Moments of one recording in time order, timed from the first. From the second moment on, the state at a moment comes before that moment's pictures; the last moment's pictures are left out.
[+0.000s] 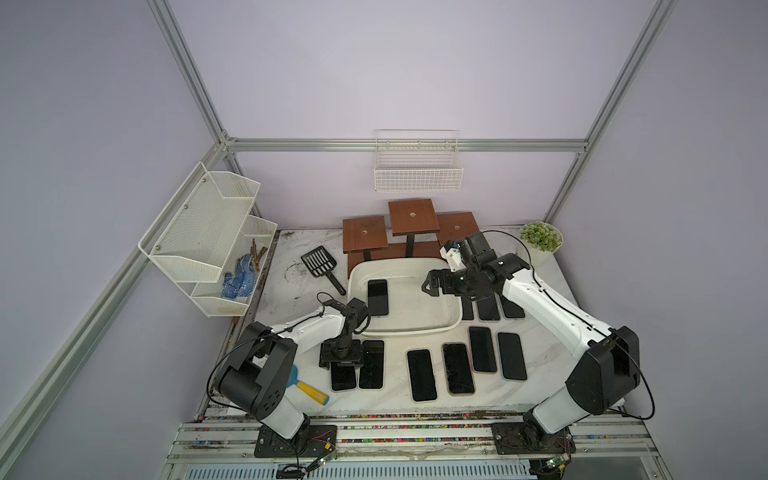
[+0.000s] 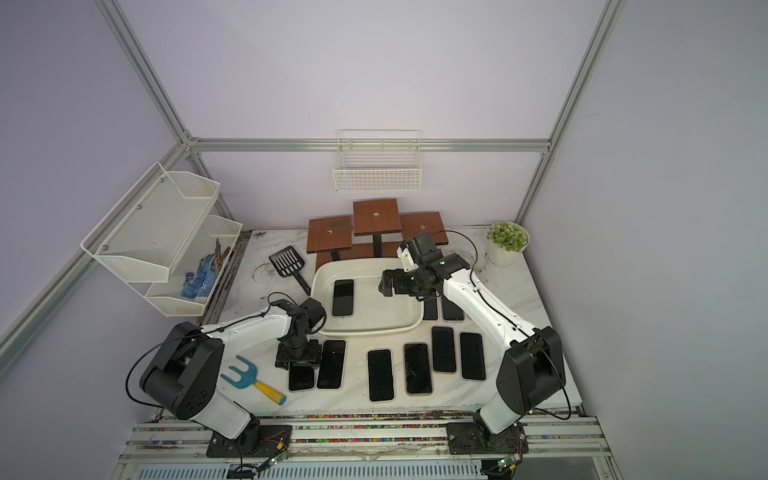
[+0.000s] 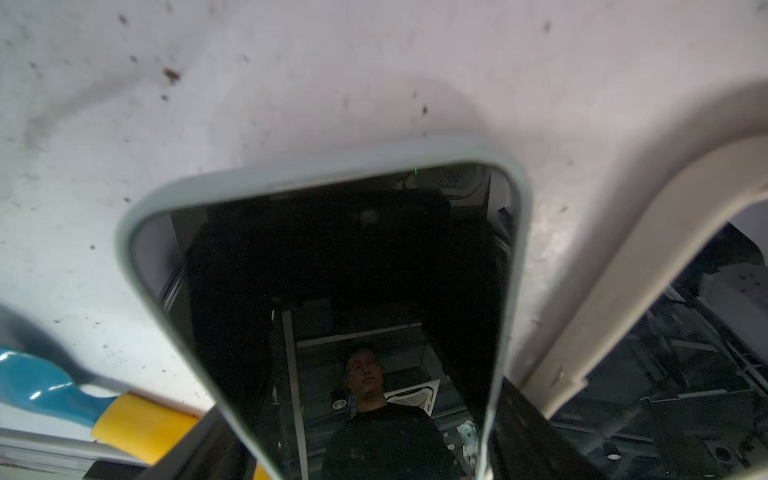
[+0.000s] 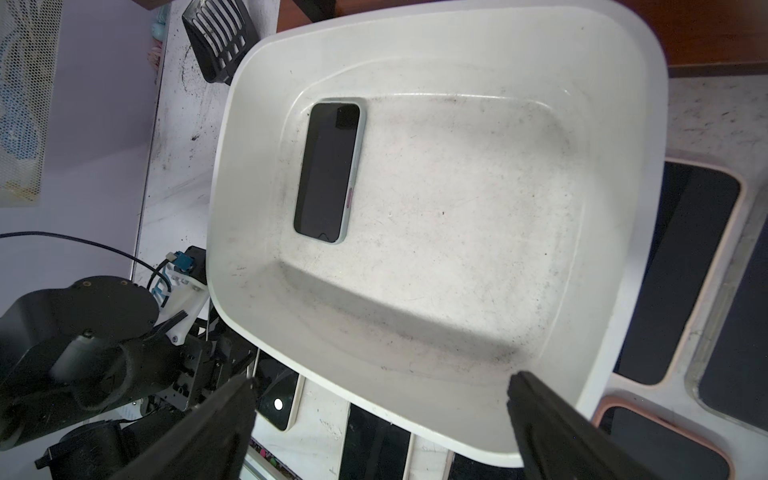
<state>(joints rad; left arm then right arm) -0.52 1.60 0.90 -1.01 -0.04 -0.57 0.46 1.58 1.43 -0.80 -0.29 0.38</state>
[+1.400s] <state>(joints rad) -0.67 1.41 0.94 -0.92 0.06 -0.67 0.52 1.60 1.40 -0.82 -0.29 0.40</state>
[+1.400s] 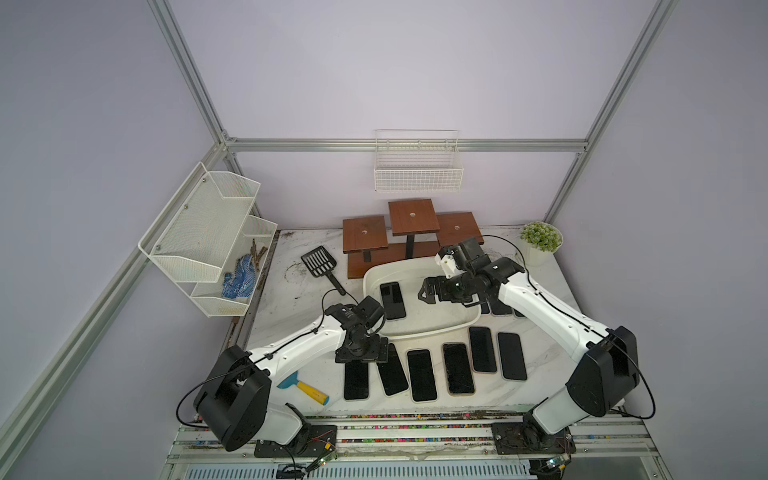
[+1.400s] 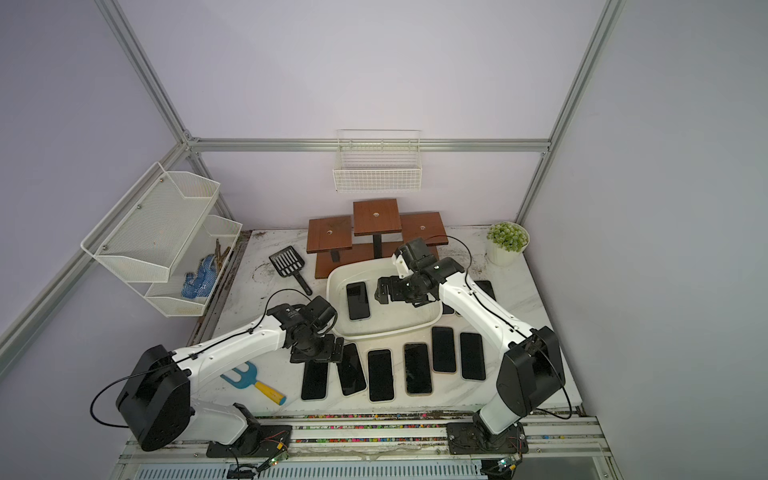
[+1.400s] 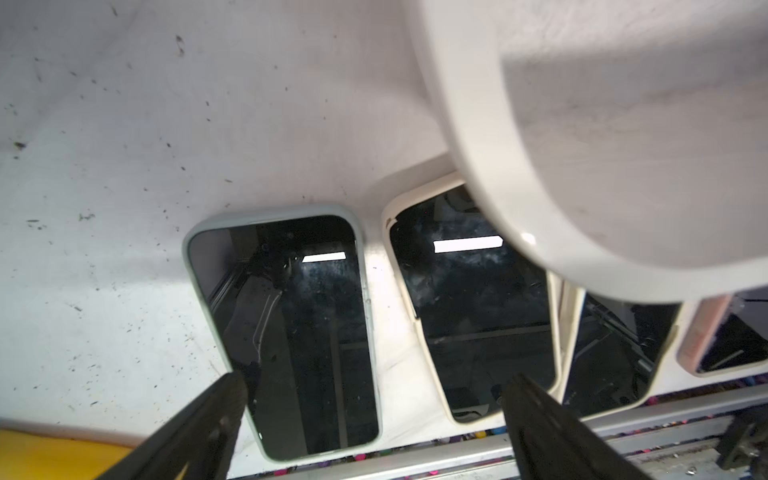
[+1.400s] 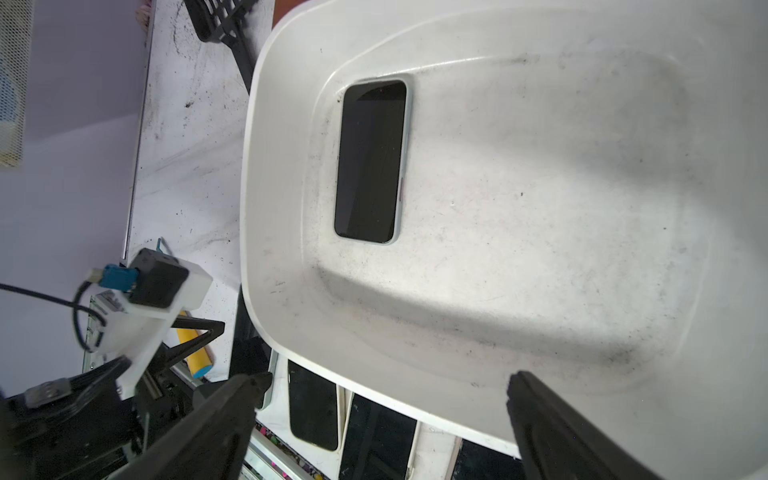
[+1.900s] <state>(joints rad) -0.54 1.19 0.80 -0.87 0.09 -0.73 0.58 1.70 1.55 -0.85 -0.28 0.40</state>
